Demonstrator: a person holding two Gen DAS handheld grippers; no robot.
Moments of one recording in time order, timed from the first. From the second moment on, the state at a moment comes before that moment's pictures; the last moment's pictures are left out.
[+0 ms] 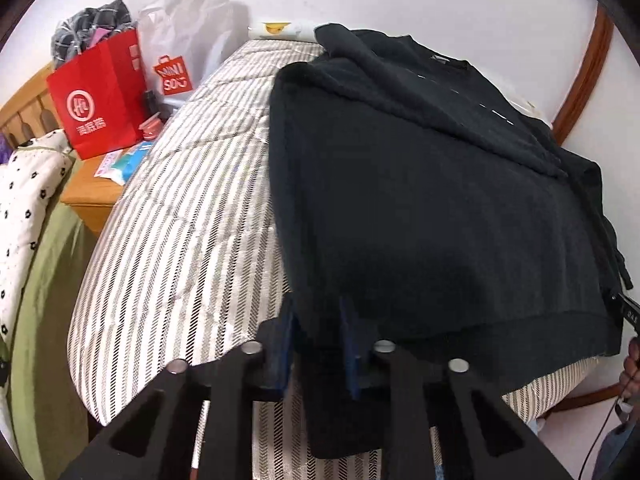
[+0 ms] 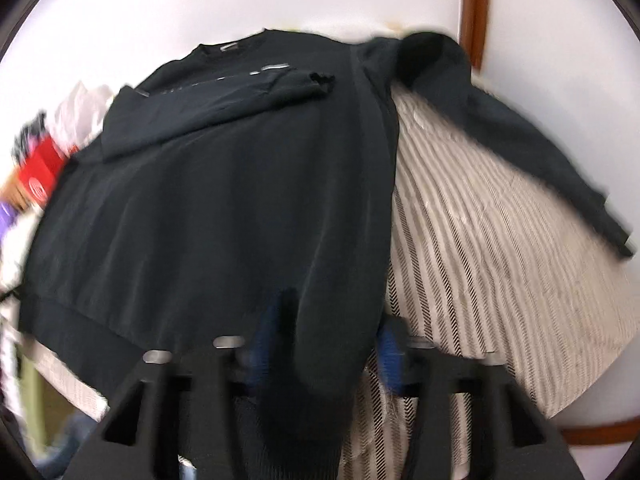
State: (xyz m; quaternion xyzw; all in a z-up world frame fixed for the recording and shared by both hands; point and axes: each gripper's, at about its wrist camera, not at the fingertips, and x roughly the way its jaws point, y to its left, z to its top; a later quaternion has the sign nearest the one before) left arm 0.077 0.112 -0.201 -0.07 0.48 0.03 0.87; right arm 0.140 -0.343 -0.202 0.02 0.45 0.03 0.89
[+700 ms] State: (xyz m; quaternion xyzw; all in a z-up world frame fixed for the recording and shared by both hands) left arm 0.012 0.095 -0.190 -0.09 0.46 -0.03 0.88; right arm 0.107 -0.363 -0.167 -0.01 0.45 -0.02 0.89
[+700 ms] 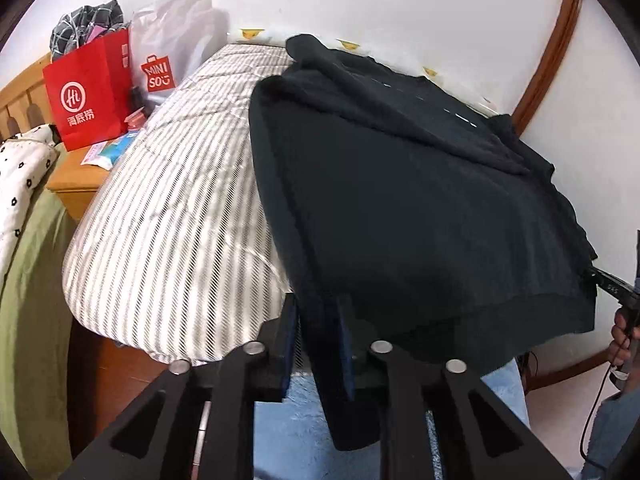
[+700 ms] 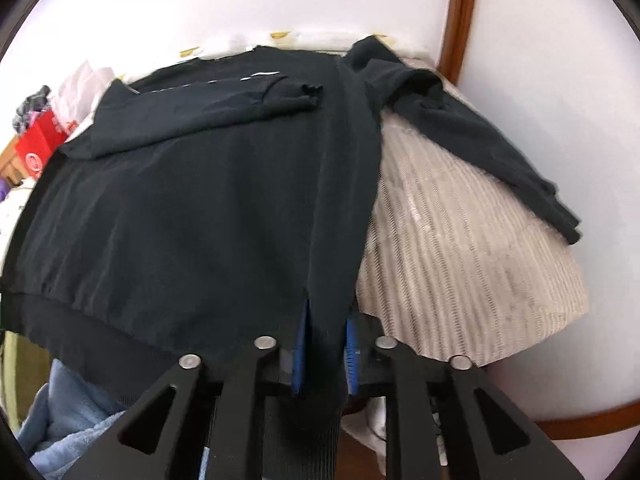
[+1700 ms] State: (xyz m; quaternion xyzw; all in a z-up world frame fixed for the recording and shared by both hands) left arm 0.230 0.129 -0.186 0.00 0.47 0.01 0.88; right arm 0.467 0.012 -0.124 -0.06 0.39 0.26 0.88
